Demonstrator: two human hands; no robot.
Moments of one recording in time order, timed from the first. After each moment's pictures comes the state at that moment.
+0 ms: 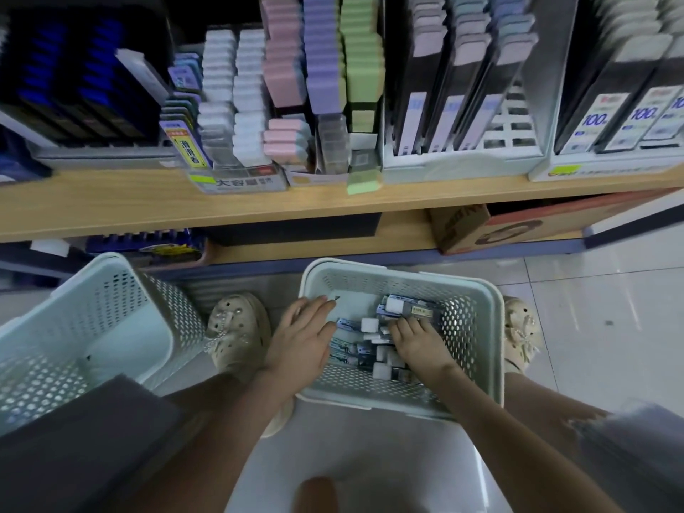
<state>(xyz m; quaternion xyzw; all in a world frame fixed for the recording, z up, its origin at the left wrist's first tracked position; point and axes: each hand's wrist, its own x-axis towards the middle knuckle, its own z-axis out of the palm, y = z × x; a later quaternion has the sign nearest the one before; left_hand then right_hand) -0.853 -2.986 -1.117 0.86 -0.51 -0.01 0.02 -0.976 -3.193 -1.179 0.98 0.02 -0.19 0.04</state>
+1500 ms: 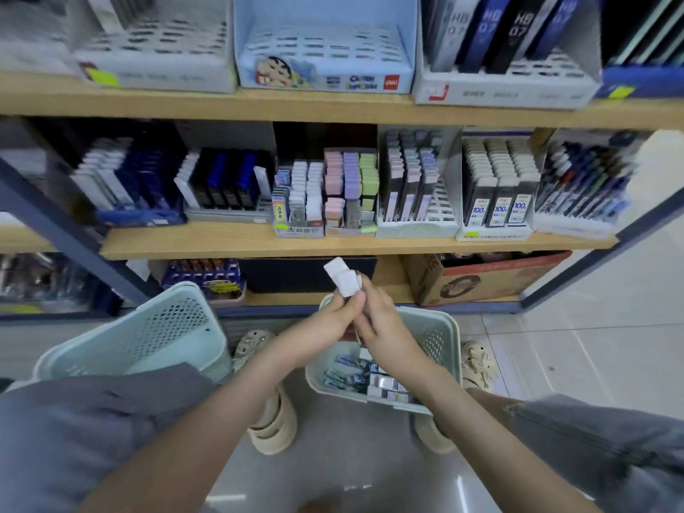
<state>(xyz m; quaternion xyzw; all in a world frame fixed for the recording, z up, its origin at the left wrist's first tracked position) -0.883 -2.998 -0.903 0.64 -0.17 -0.47 0.58 -0.952 -3.105 -0.922 0.88 -0.09 0.07 -0.46</state>
